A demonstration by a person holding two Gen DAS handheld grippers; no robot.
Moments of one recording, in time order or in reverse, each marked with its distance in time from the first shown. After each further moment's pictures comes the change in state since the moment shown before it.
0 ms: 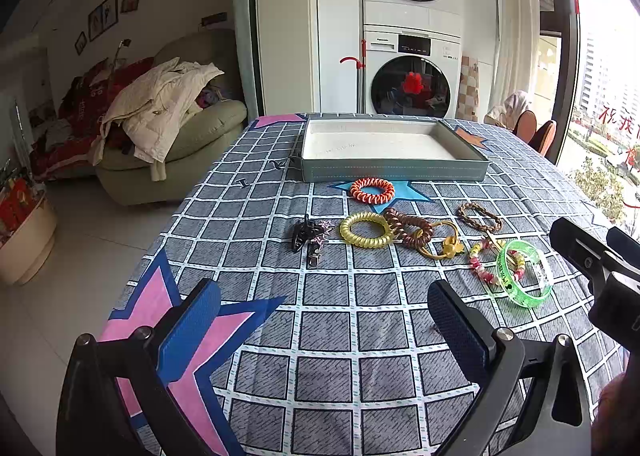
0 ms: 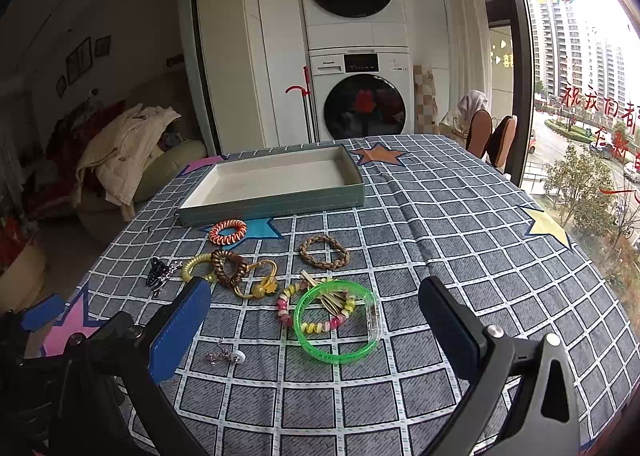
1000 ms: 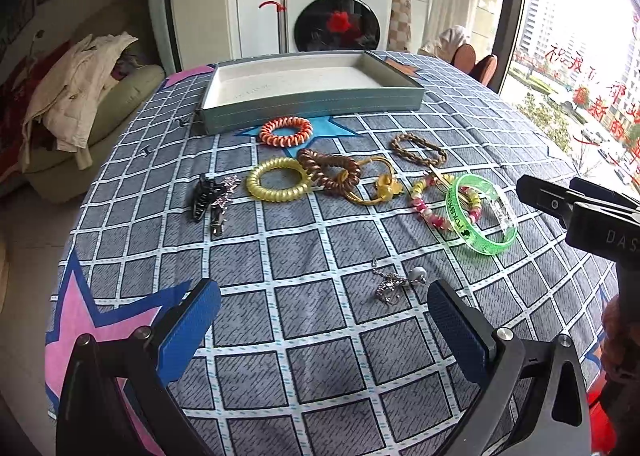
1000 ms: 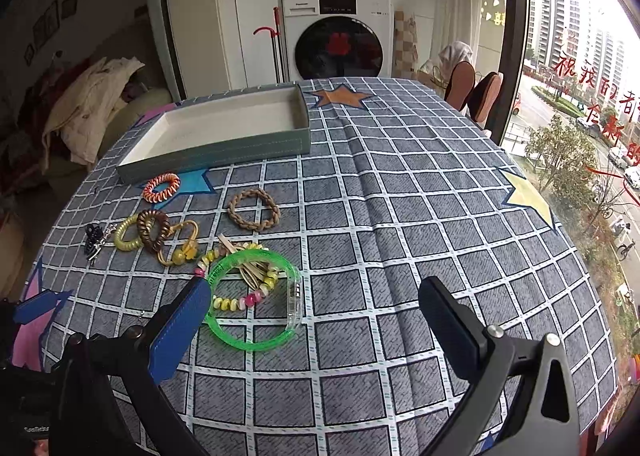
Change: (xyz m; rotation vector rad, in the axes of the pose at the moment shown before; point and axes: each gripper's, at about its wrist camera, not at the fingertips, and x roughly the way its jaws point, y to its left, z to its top) left arm 0.046 -0.039 -0.003 0.163 0.231 -0.242; right arm 0.048 -0.051 0.009 0.002 0.258 -0.086
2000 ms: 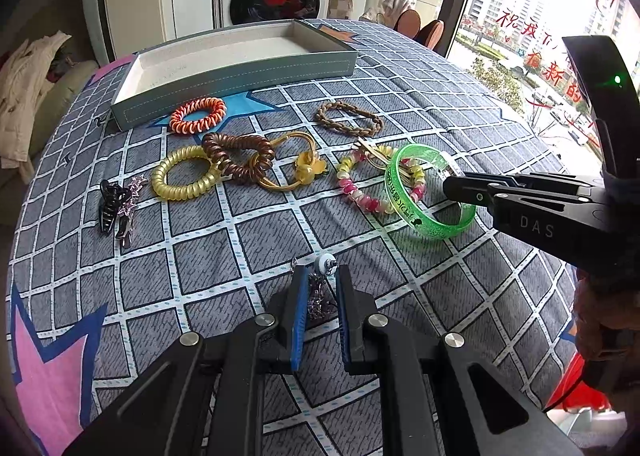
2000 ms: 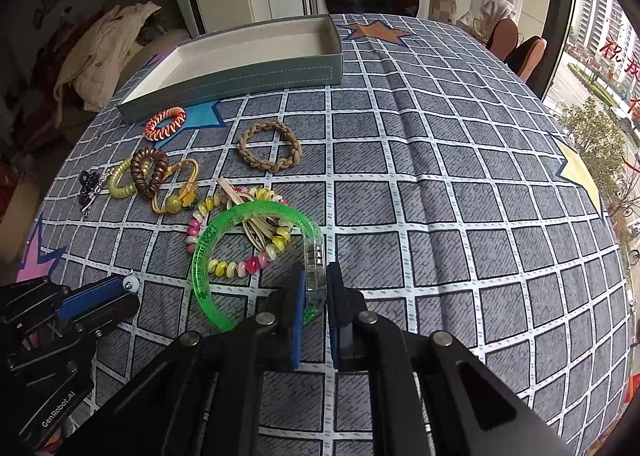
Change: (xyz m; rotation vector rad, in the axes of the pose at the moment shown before) left arm 0.021 -0.021 0.010 0.086 0.113 -0.190; right arm 0.043 0.006 -0.003 -0.060 0.213 0.089
